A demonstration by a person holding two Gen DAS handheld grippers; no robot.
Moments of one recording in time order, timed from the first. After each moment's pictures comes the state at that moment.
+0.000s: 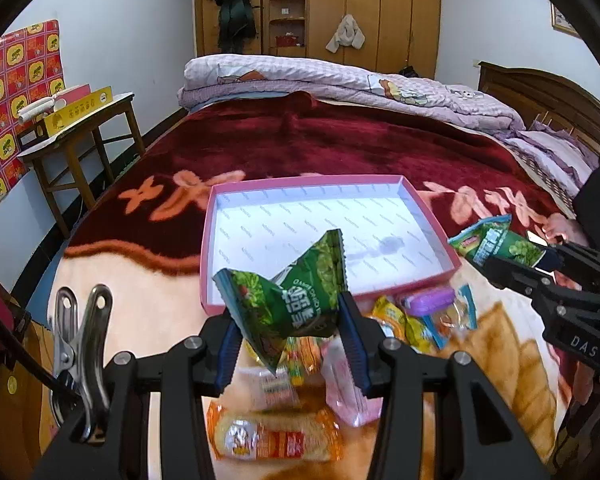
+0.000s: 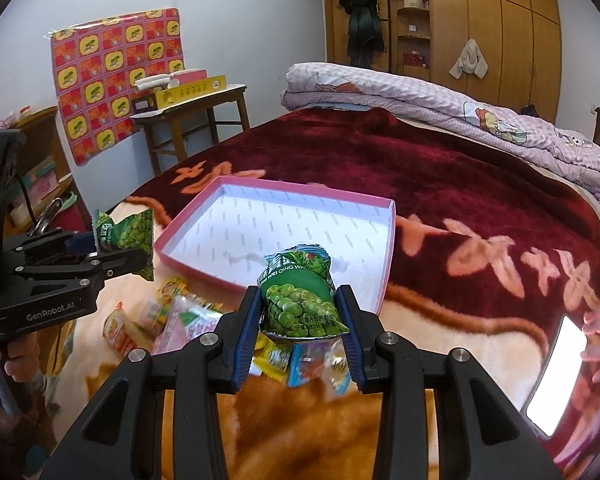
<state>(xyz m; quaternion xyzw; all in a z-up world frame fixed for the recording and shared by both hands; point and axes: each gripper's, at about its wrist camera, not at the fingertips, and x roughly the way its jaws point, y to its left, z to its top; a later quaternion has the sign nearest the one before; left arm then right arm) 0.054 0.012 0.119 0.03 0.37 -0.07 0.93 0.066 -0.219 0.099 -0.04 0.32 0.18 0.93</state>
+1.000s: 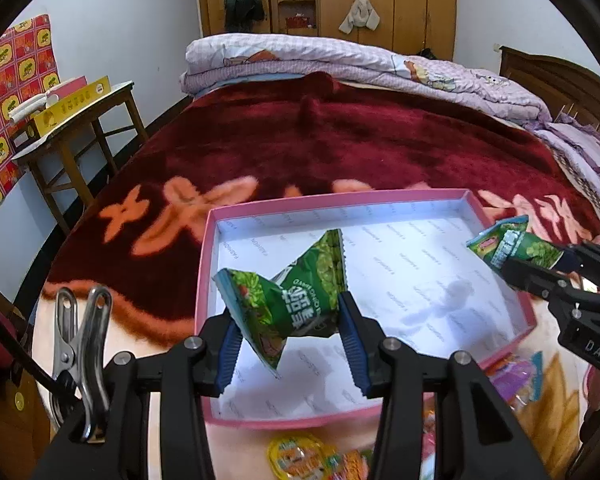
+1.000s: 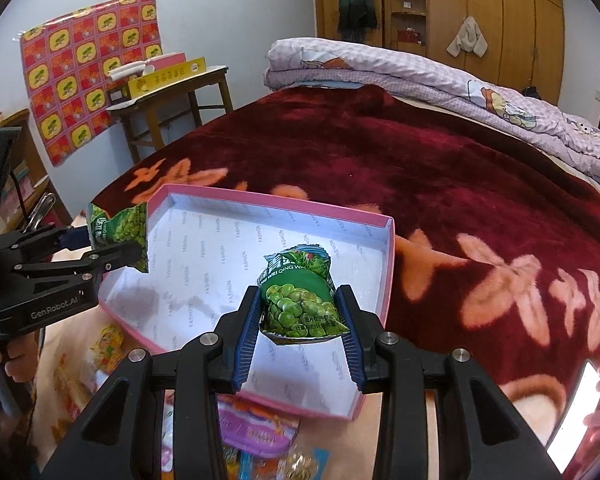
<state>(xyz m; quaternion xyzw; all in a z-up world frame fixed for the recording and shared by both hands) 0.169 0.018 0.087 0.04 0.40 -0.04 0.92 0.174 -0.211 0.073 -0.04 0.37 0.17 0.91</state>
